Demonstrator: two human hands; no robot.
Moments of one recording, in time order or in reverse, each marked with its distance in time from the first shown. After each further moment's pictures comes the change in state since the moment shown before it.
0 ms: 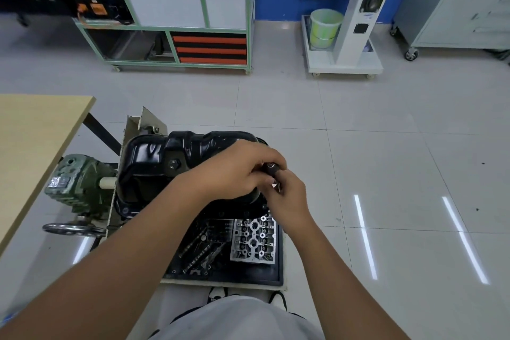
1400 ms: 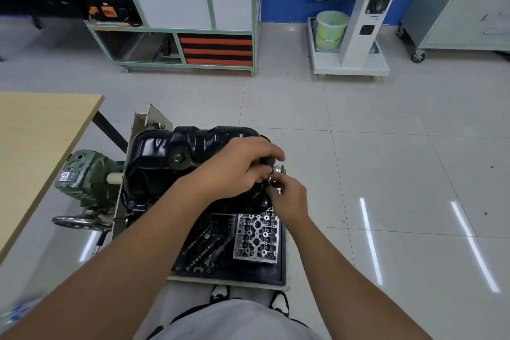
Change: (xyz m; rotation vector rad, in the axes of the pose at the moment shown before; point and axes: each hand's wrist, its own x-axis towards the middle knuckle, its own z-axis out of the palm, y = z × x) left_hand -0.016 0.006 0.010 -0.094 0.172 -0.036; right_hand 0.005 0.059 0.011 -0.224 -0.036 0.197
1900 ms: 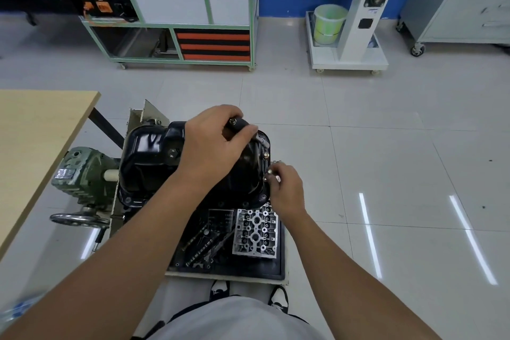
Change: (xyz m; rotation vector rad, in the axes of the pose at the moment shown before) left_hand -0.001 0.006 -0.007 0.233 0.714 -0.044; right_hand 0.001 -0.004 -0.001 -0.019 0.070 -0.075
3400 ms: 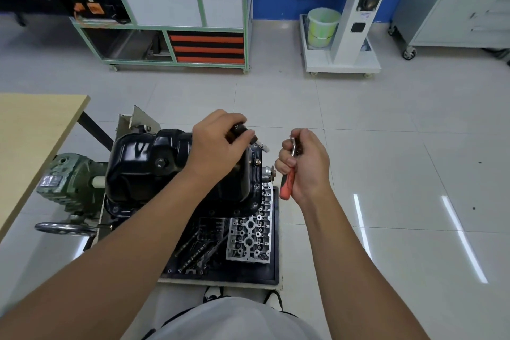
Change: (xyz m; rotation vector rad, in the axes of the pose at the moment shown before) left_hand 0.013 -0.016 0.042 -0.024 -0.022 0.025; right_hand 0.034 -0.083 -0.084 1.341 0.023 0.392
